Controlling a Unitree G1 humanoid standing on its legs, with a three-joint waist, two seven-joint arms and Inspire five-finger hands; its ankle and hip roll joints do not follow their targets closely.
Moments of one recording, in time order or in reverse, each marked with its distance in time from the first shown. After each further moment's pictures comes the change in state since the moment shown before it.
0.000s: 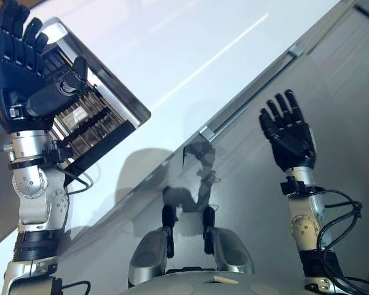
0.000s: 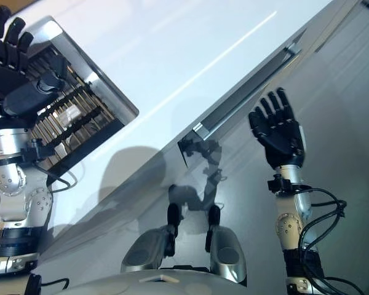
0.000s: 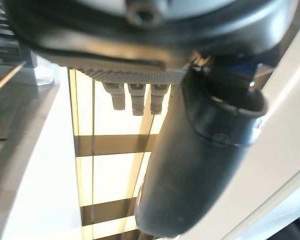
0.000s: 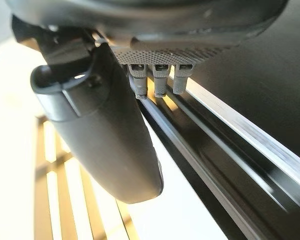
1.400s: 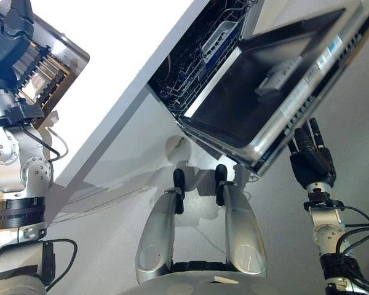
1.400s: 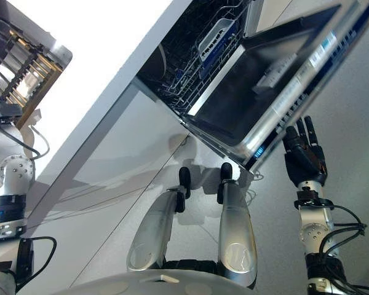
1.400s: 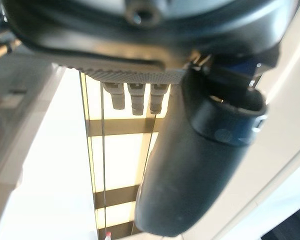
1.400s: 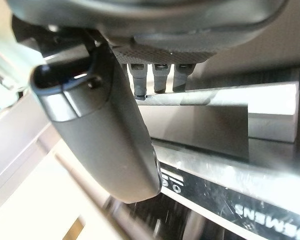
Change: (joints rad) left arm -0.268 0.115 0.040 0.113 -0.150 0.077 0.128; right arm -0.008 -0.100 -0.006 0.140 0.422 0.177 0.208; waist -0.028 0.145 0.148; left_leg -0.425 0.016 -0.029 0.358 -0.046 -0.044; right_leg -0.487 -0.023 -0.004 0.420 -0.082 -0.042
